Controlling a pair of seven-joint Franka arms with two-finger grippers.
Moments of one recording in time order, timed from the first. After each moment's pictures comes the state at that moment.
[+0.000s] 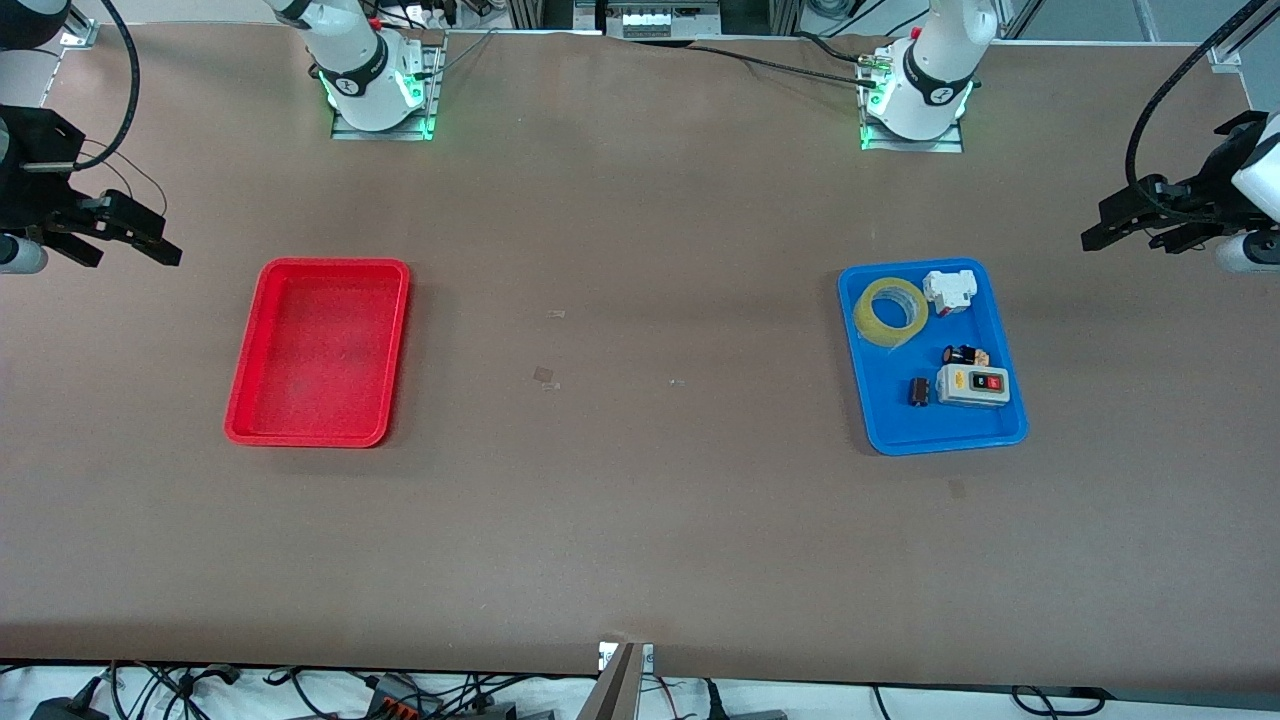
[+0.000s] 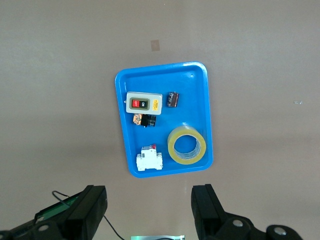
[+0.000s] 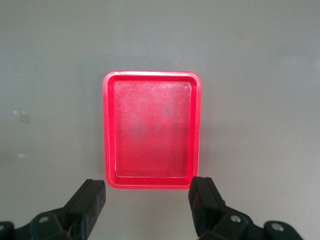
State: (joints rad) left arm 0.05 0.04 -0.04 -1.52 -0.04 1.46 0.01; right arm -0.07 -0.04 0.03 -1.72 -0.01 1.68 -0.04
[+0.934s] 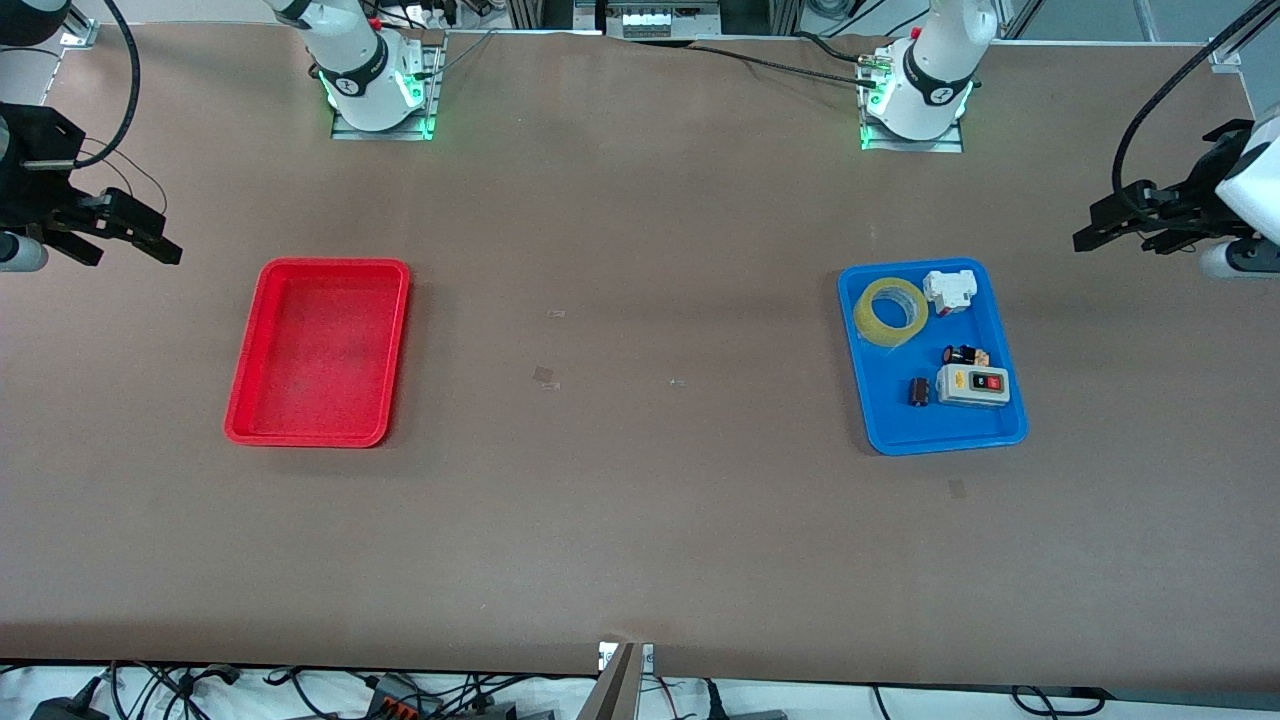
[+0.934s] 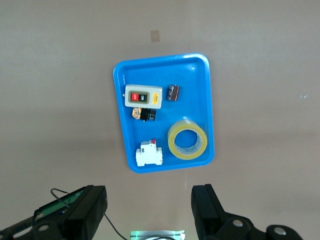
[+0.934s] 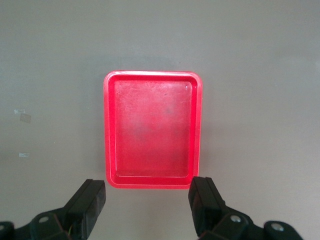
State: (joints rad) left arm 0.05 0.04 -0.04 -1.56 -0.04 1.46 0.01; right arm -0.07 -0.04 0.03 -1.72 -0.01 1.68 -0.04
